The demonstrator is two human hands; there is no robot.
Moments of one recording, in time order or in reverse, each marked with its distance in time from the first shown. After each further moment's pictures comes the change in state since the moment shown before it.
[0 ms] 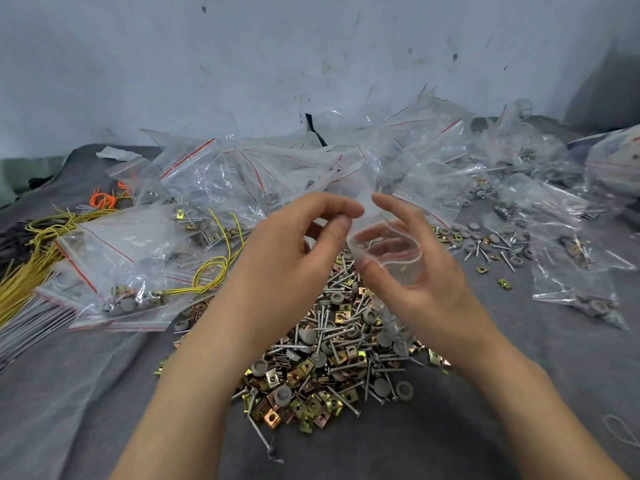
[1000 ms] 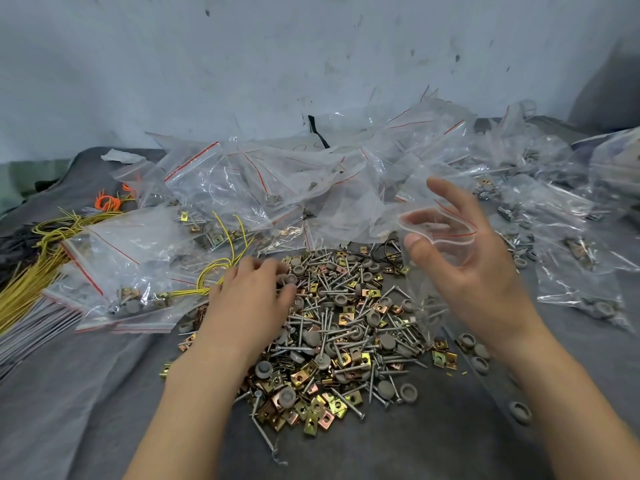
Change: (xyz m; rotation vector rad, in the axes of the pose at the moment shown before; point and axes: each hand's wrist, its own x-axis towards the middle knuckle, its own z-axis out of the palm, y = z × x) left_hand -0.017 -0.072 -0.005 0.773 -0.194 -0.497; right_hand 0.004 0.005 -0.031 0.041 0.144 0.041
